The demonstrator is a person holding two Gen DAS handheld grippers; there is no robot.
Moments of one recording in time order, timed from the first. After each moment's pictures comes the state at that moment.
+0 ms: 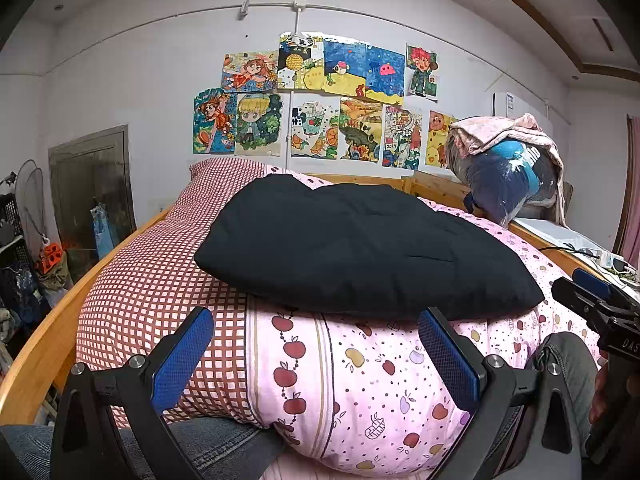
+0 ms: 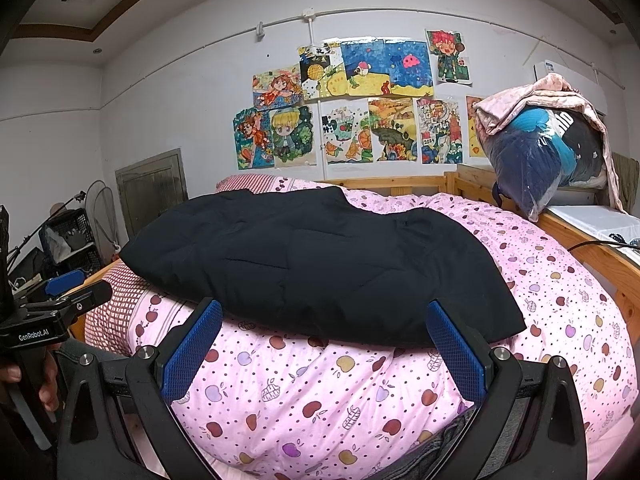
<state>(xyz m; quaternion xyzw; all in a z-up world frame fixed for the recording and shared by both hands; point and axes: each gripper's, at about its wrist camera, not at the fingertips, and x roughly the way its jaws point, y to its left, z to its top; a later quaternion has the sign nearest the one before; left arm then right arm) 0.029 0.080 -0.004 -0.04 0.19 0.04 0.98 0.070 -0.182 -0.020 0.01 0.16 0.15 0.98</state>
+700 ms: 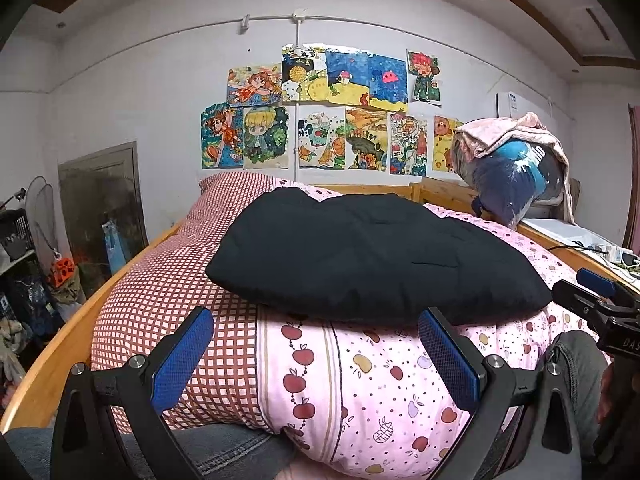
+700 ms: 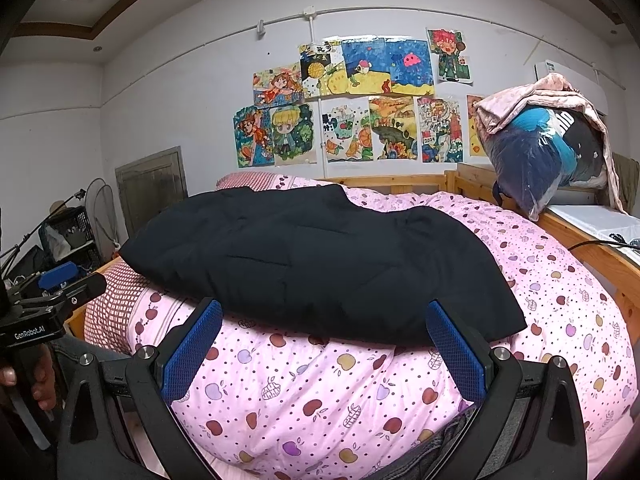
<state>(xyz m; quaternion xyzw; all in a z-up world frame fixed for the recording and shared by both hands) 0.021 0.075 -0.001 -0.01 0.17 0.06 0.98 0.070 -0.180 -0.021 0.01 0.16 0.15 0.98</state>
